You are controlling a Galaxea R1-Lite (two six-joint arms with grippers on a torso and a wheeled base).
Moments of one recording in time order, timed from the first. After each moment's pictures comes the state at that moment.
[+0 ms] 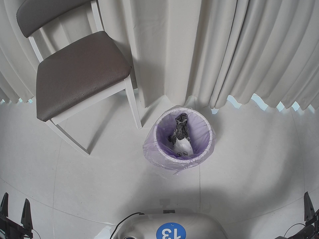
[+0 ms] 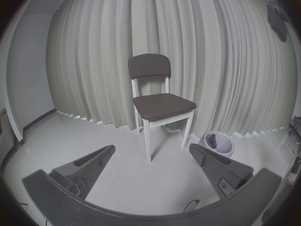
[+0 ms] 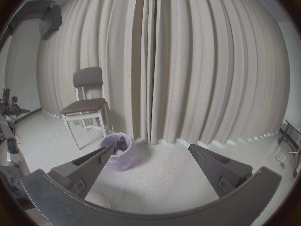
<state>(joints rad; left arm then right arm) 0.00 0.01 -0.02 -0.05 0.15 -0.05 0.00 0.01 -0.02 -0.14 0.06 -0.07</state>
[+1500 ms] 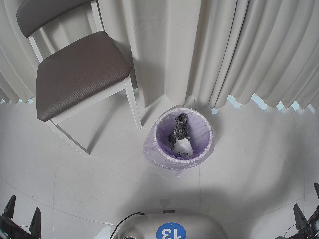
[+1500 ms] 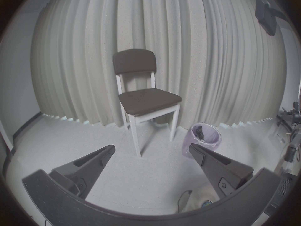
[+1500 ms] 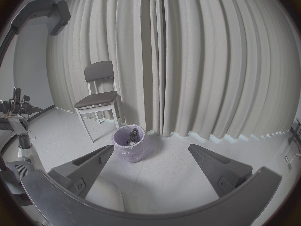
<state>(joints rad) 0.00 0.02 -0.02 0.00 -0.02 0.00 0.00 0.02 -0.02 -0.07 0.20 -0.06</state>
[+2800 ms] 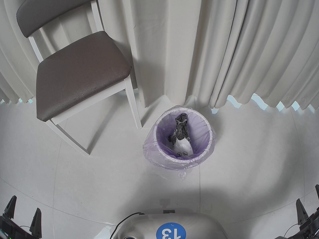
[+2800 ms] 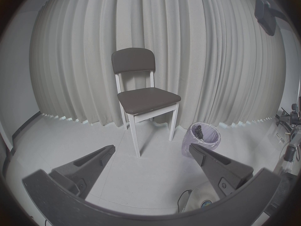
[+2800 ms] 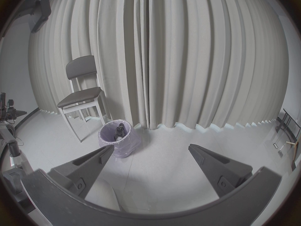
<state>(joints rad) 0.00 0.02 -0.02 0.00 -0.01 0.00 0.00 0.02 -0.02 -0.01 0.04 -0.01</state>
